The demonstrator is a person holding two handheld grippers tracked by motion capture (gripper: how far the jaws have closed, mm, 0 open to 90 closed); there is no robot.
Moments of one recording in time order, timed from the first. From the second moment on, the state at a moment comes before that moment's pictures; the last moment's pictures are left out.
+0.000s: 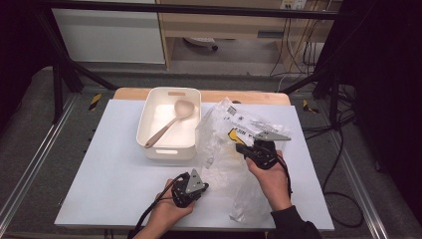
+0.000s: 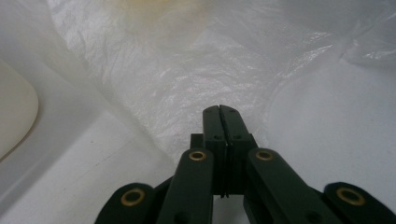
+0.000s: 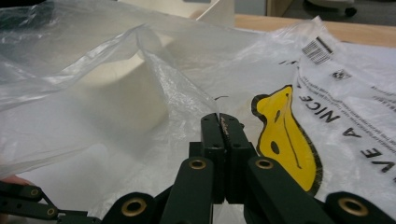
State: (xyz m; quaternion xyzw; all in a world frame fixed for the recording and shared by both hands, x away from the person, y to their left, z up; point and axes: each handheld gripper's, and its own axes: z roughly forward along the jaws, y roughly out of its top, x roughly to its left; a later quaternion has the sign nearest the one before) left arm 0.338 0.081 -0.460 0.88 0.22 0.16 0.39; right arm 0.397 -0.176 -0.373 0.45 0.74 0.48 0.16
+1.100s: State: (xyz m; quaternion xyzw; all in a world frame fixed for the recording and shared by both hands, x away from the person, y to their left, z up) left arm 0.358 0.091 -0.457 0.88 0.22 0.13 0.39; right arm 0.373 -0.193 -0.310 0.45 0.71 0.49 0.23
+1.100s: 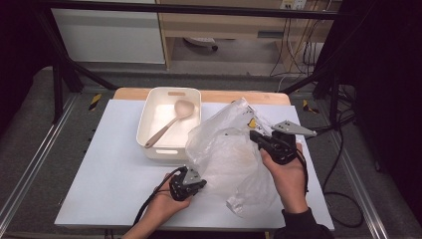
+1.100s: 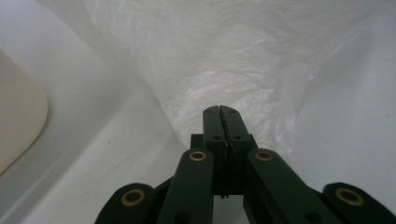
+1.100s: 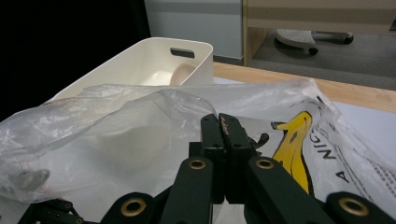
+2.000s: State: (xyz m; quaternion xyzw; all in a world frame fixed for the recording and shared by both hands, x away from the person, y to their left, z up) left arm 0.359 0.093 -0.458 0.88 0.23 0.13 0.39; right arm 0.444 -0.219 -0.313 0.50 0.68 0.50 0.22
